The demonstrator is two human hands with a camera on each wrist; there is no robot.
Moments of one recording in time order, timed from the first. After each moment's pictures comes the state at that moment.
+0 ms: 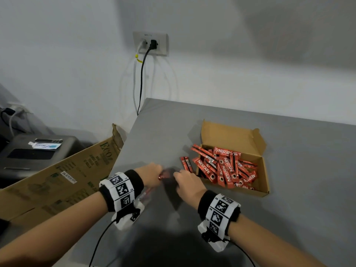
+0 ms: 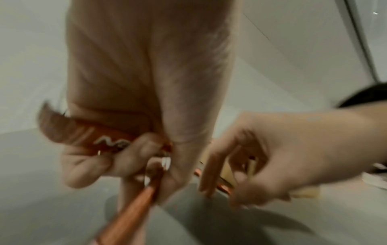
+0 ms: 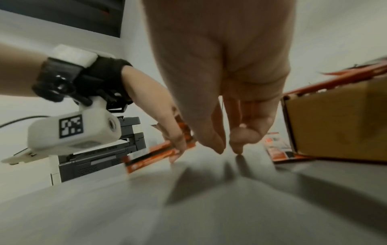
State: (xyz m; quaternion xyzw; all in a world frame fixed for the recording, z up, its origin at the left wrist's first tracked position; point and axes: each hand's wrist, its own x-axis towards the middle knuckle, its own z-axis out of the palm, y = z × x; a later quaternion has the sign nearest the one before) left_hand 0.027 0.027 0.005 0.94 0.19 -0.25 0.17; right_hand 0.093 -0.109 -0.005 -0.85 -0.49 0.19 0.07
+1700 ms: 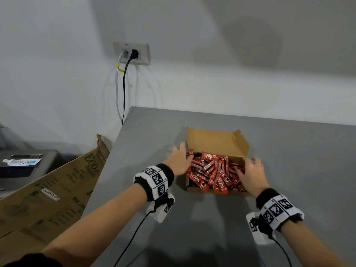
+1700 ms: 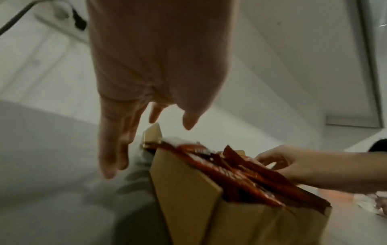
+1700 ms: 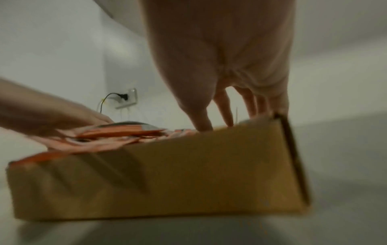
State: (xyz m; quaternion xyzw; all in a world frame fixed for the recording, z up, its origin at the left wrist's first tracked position) left_hand 0.129 -0.024 0.009 0.90 0.21 -0.05 0.38; right_hand 0.219 -0.240 0.003 -0.97 -0.16 0.08 0.16
